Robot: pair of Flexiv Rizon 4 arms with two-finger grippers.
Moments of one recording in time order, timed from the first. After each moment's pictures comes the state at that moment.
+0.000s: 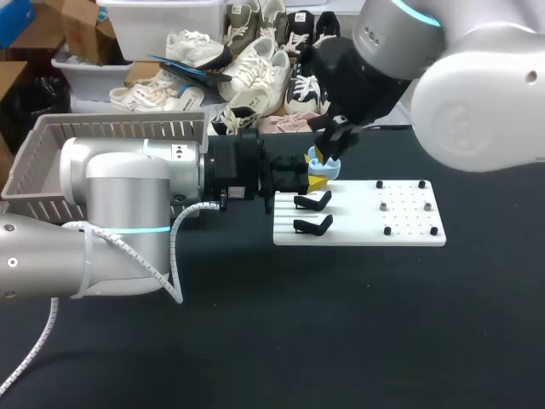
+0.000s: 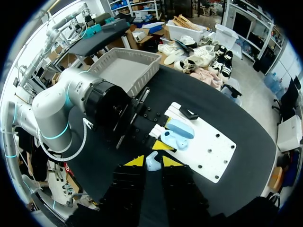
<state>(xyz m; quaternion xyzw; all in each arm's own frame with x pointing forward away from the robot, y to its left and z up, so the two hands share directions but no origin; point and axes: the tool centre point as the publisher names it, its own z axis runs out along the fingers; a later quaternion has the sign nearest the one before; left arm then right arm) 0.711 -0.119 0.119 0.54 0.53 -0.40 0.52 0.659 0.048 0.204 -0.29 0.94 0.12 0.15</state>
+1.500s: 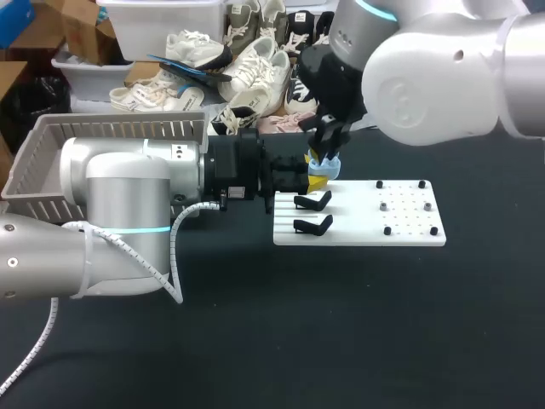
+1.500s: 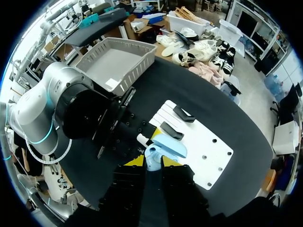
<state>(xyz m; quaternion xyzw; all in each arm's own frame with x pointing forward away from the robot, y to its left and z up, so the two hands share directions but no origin) 0.711 -0.119 0.119 0.54 0.53 -0.40 0.52 0.692 0.047 0.177 -0.31 0.94 0.08 0.11</state>
